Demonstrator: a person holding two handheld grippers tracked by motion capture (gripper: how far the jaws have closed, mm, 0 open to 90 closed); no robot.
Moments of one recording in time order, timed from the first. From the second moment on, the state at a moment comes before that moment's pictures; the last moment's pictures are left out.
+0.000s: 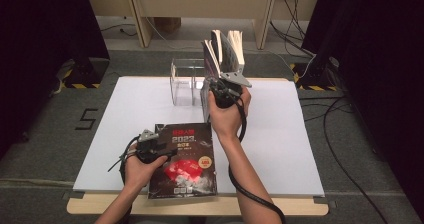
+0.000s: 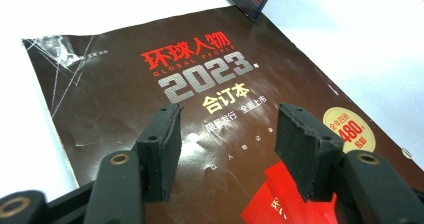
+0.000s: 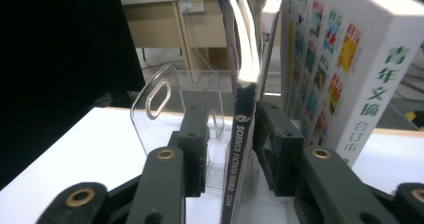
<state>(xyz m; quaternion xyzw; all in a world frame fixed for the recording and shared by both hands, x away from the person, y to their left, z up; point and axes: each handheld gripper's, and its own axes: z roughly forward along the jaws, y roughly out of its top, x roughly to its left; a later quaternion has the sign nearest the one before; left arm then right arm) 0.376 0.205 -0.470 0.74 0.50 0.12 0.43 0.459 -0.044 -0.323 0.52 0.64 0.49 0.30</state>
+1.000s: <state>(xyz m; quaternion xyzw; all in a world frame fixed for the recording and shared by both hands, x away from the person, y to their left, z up) 0.378 0.207 -0.471 0.75 0.50 0.12 0.43 0.484 -0.028 -0.321 0.54 0.63 0.47 0.30</state>
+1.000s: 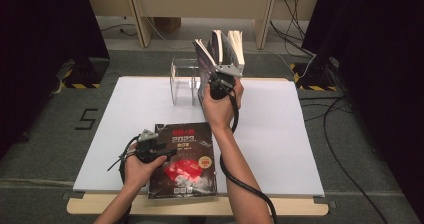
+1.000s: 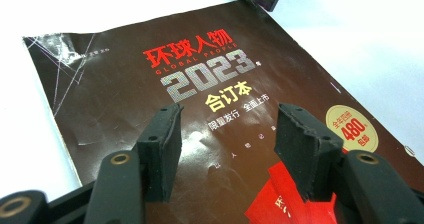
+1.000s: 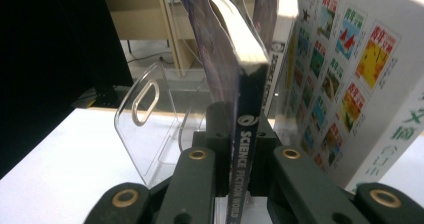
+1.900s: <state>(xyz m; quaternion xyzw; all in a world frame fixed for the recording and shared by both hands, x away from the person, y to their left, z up) 0.379 0.209 -0.471 0.75 0.50 0.12 0.43 0.510 -0.023 -0.310 0.53 0.59 0.51 0.34</state>
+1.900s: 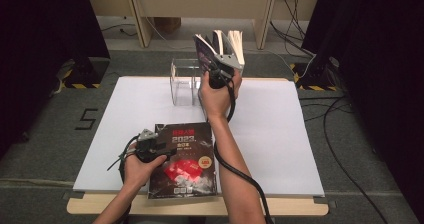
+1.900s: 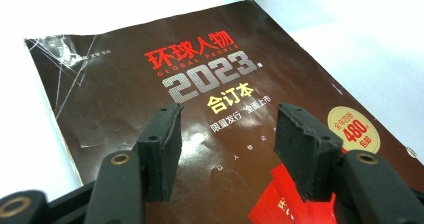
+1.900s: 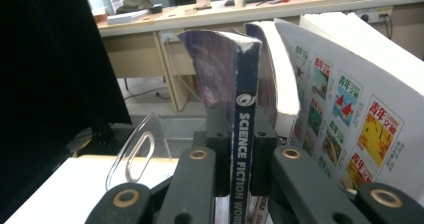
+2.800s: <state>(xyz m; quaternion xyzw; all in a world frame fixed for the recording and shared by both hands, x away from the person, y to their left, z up) 0.380 0.207 -0.473 0.75 0.50 0.12 0.43 0.499 -0.023 -0.314 0.54 0.60 0.49 0.32</state>
